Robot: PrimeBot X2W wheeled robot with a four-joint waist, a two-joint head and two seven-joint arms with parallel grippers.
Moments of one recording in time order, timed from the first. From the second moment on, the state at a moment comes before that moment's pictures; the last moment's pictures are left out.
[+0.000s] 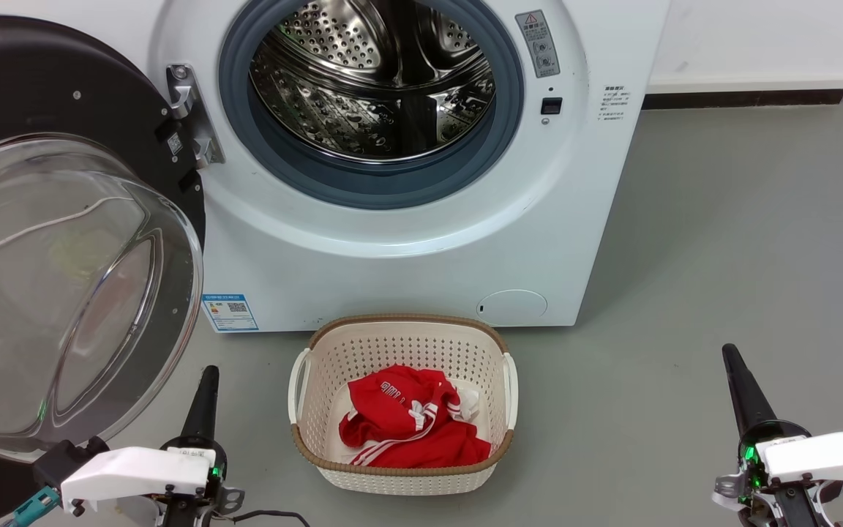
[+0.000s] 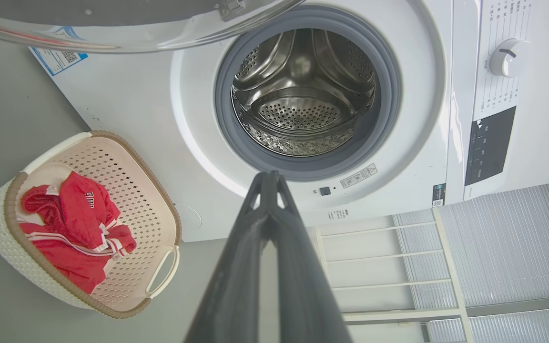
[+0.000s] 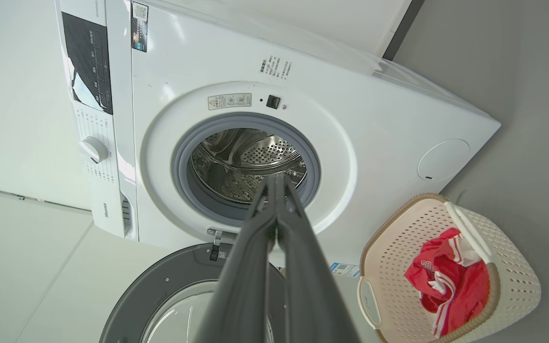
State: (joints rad) left arm -0.06 0.05 0.09 0.22 -1.28 -0.09 0.03; right arm -0.05 -0.08 -0.05 0.20 1.32 0.13 0.01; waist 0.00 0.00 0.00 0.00
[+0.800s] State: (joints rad) left arm -0.09 0.05 0.11 0.24 -1.49 -0.12 0.09; right arm -0.08 -0.07 -0.07 0.23 1.52 0.13 0.06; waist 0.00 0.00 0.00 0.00
